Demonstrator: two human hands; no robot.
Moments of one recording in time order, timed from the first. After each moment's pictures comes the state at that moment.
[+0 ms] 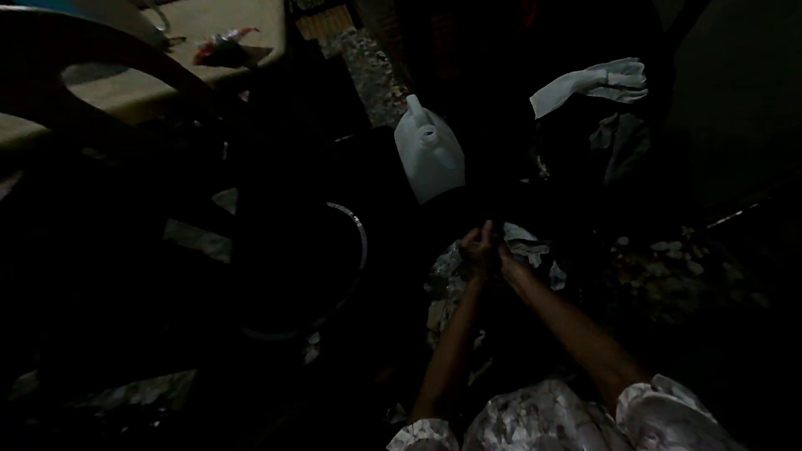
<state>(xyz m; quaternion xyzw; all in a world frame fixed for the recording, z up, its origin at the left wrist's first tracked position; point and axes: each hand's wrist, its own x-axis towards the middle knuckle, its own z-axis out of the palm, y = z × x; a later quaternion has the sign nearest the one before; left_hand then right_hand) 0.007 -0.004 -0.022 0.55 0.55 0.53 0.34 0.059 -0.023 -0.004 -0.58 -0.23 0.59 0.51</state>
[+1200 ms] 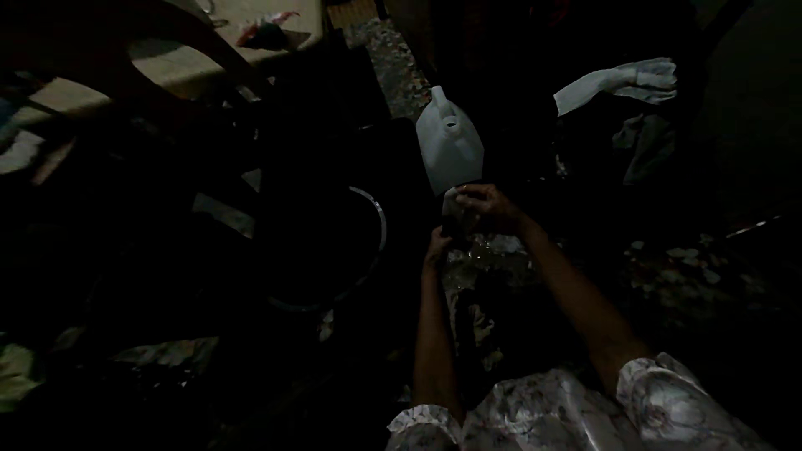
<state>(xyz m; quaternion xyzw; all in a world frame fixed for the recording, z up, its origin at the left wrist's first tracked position) -0.115 0.012 -0.004 0.49 0.50 0.45 0.55 0.056 0.014 0.088 -0.39 -0.63 0.50 0.44</state>
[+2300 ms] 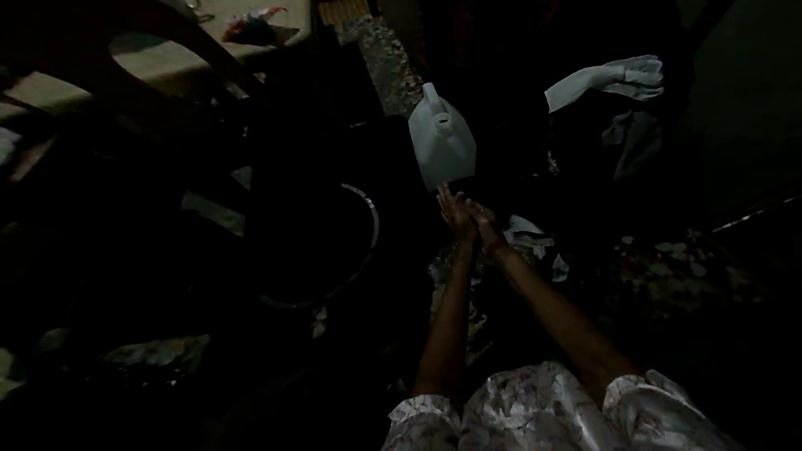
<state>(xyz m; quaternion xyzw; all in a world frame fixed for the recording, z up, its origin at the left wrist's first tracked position) -0.031 0.015 -0.005 0.62 0.52 0.53 0.27 0.025 -0.018 0.029 -0.45 -0.39 0.56 0.58</state>
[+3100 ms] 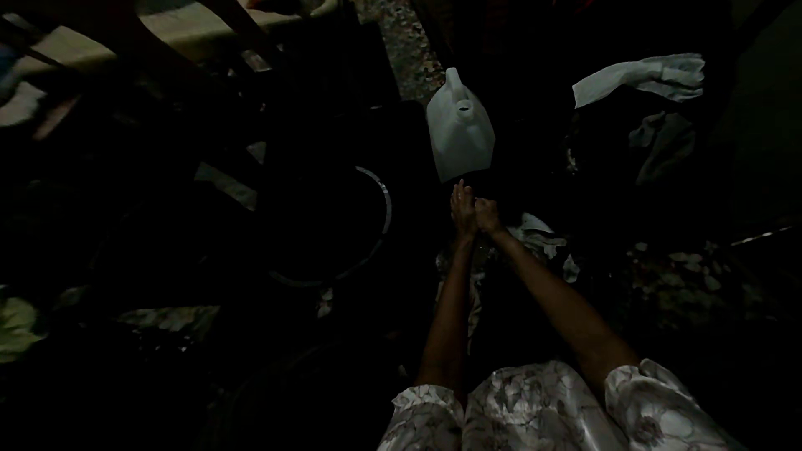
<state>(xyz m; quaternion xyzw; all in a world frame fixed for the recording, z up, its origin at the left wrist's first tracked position) -0.061 0.029 -0.016 0.62 0.54 0.45 0.34 0.009 0.010 0.015 -0.59 -0.48 0.47 0.44</state>
